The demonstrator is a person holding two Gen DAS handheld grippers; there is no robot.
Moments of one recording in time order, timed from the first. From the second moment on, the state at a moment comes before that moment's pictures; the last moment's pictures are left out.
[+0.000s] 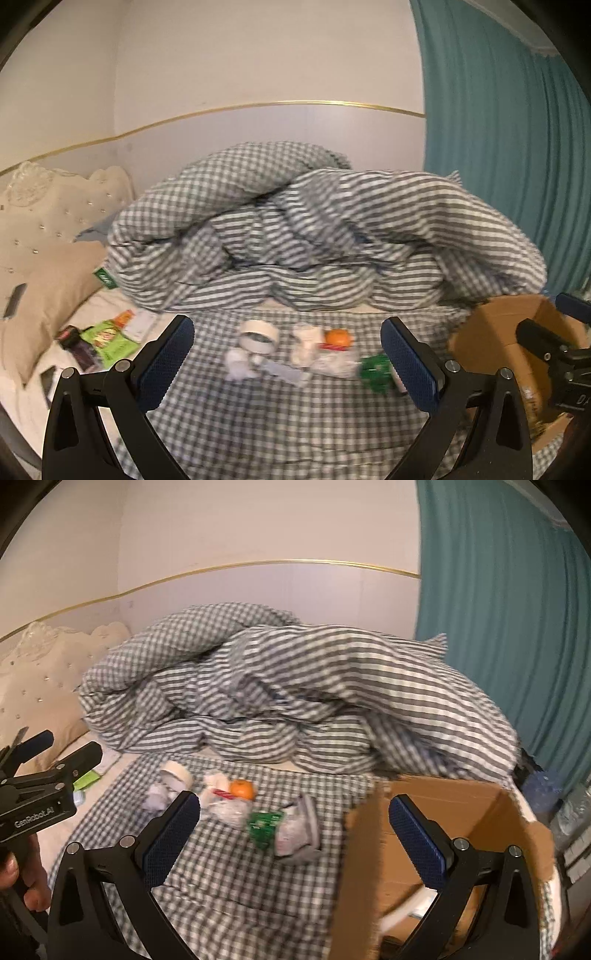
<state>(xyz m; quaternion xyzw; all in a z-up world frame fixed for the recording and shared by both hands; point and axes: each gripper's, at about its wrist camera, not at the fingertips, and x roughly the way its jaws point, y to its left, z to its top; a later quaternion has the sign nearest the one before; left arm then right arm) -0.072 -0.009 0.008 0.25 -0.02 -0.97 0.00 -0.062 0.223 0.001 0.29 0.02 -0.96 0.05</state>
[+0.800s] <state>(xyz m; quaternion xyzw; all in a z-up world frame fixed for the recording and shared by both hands) -0.132 -0.099 -0.084 0.33 0.00 -0.94 0.03 -0.137 0.151 -0.082 0.35 0.05 -0.93 0.09</state>
